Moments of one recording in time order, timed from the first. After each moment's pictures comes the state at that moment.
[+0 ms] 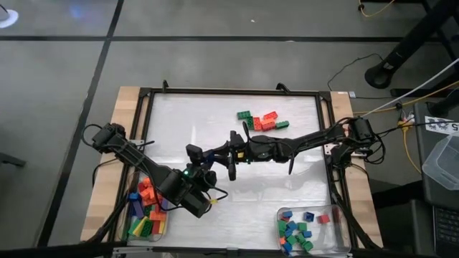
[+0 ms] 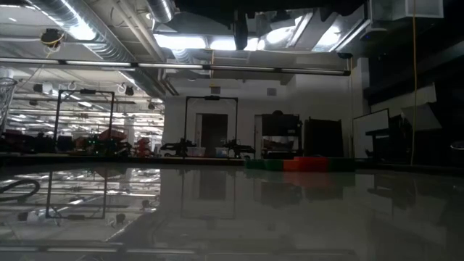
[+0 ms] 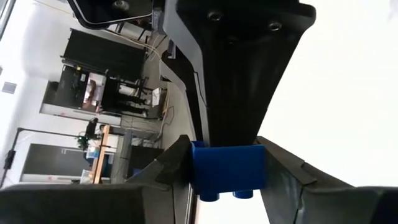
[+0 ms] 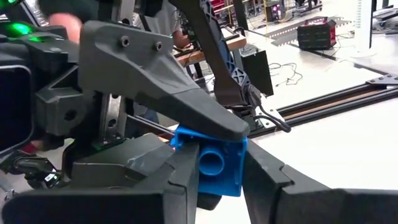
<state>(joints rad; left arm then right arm) -0.57 1.78 1.63 -1.26 -1.17 -0.29 0.15 1.75 1.14 0.55 0.09 0.34</state>
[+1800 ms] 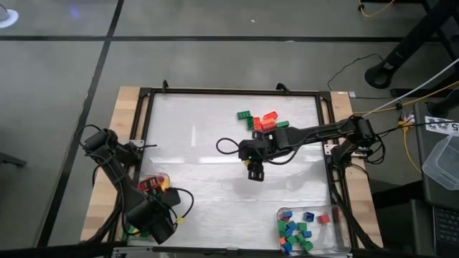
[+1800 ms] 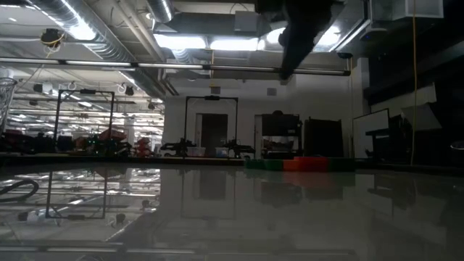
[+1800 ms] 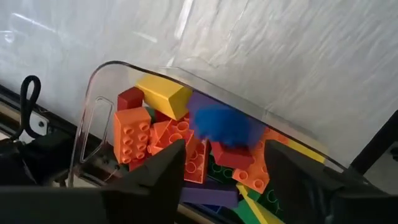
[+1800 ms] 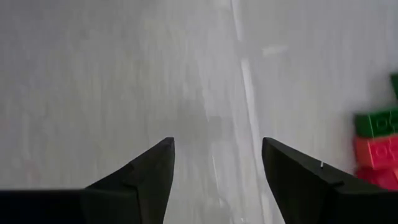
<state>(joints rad) -0.85 1.78 1.63 -1.57 -0.14 -1.28 0.15 1.75 1.57 -1.00 0.09 0.23</state>
